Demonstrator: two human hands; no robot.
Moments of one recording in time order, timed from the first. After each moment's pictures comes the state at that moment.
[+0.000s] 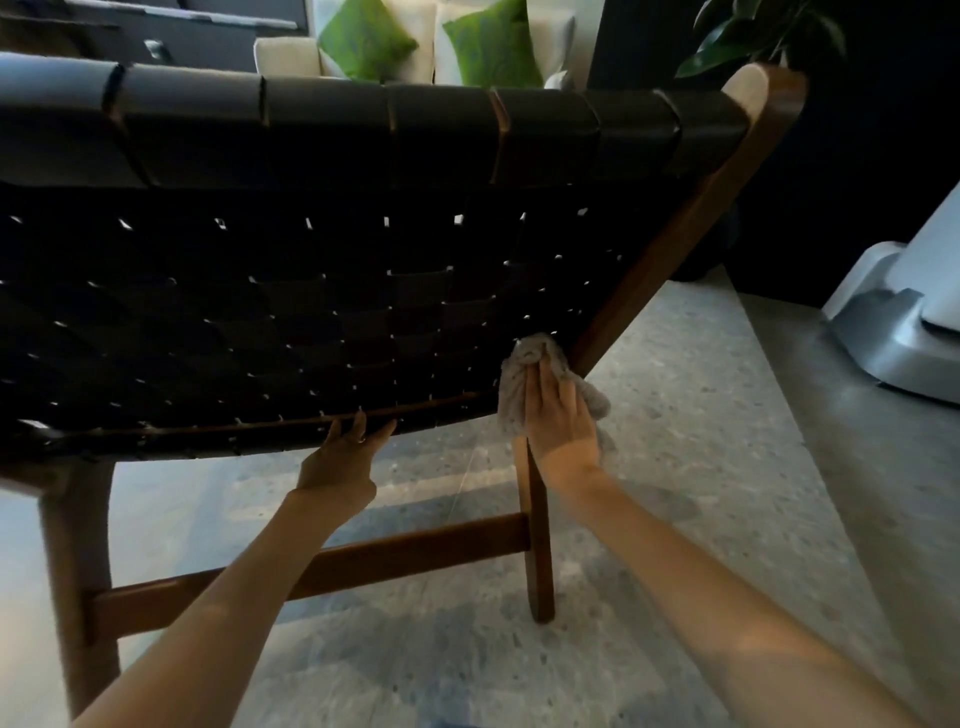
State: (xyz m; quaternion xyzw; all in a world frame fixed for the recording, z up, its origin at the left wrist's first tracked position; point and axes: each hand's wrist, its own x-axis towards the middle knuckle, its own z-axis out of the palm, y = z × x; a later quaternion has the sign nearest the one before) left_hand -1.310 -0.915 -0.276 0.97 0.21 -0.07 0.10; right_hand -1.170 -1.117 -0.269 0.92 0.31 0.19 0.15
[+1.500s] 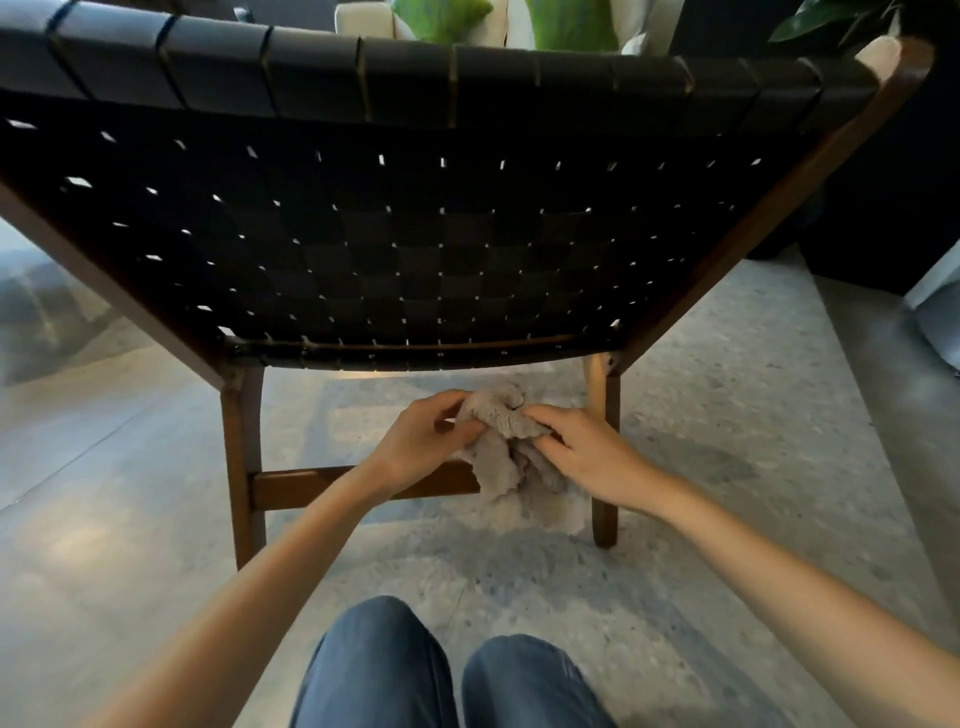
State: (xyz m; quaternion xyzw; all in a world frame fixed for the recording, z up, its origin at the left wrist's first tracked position) left_hand -1.444 -0.932 -0.244 0.84 0.08 0.12 0.52; right_hand -1.330 -1.109 -0.234 0.79 0.49 -0.16 -0.32
